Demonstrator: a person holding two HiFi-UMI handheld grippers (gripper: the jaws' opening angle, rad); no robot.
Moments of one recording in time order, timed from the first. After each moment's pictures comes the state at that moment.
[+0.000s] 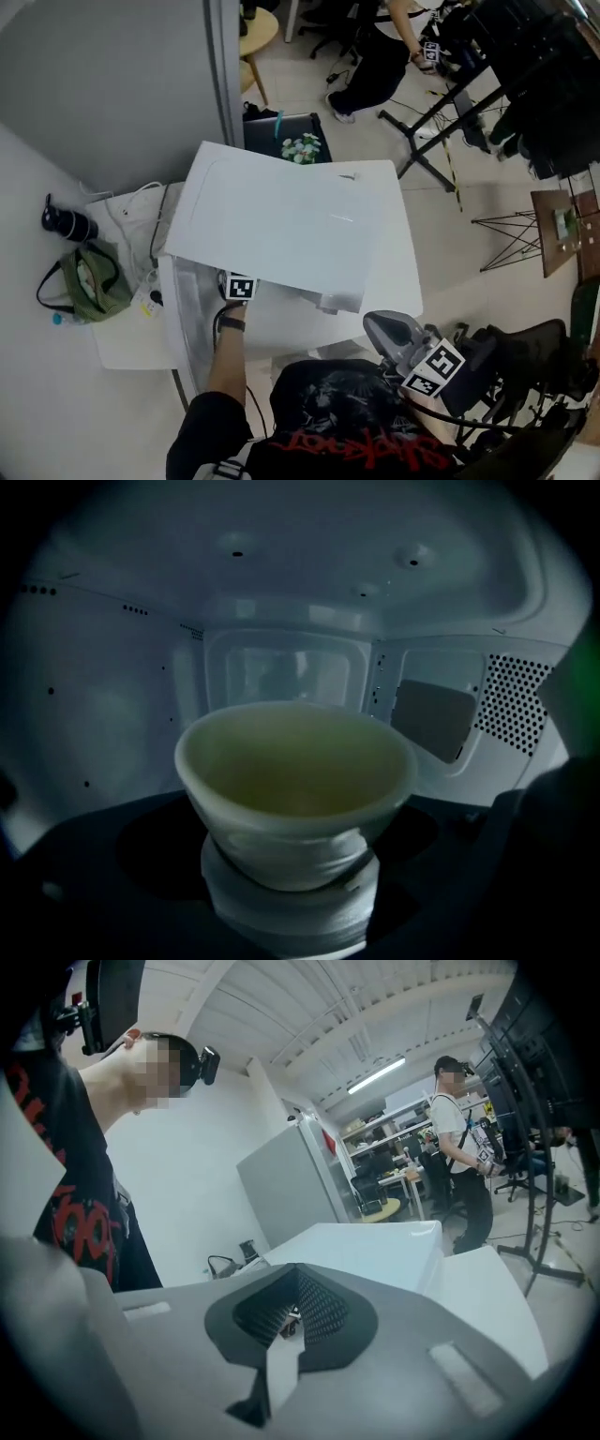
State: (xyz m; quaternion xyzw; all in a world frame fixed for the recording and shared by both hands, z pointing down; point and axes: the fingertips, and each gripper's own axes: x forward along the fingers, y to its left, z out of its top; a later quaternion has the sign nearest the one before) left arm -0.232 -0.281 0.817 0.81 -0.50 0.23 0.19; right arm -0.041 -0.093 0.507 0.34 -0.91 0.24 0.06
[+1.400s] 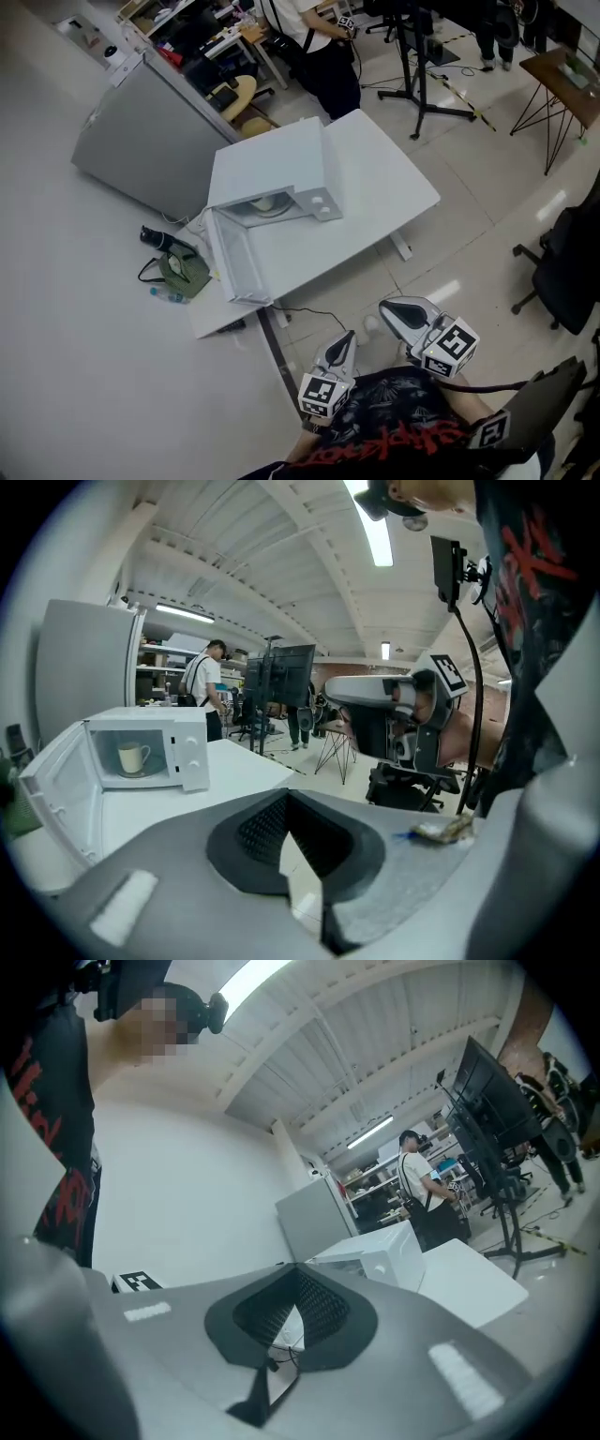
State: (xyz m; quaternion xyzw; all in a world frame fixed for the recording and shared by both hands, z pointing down) left arm -0.036 0.348 0.580 0.93 -0.30 0.17 0.11; right arm 0.037 0.315 0.488 0.40 -0.90 0.15 -0.10
